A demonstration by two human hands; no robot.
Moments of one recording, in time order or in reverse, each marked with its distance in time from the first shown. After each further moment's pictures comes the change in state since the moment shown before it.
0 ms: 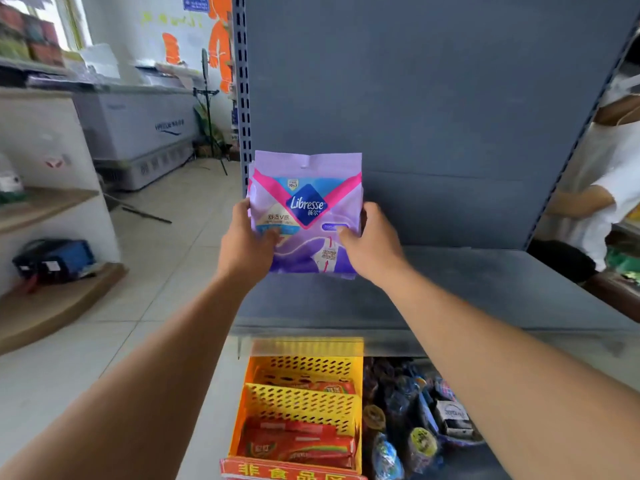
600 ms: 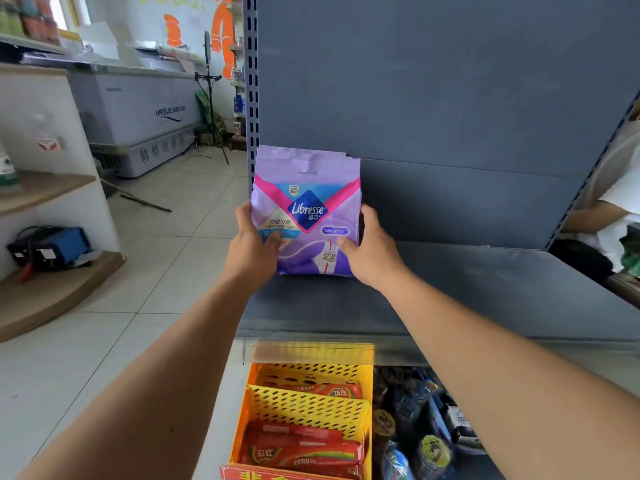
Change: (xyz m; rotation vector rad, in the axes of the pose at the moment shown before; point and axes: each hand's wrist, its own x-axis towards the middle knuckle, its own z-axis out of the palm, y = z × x) left_hand 0.016 -0.034 0.011 0.137 -0.053 -0.038; right_hand 0.018 0.033 0.042 -0.060 -0.113 0.039
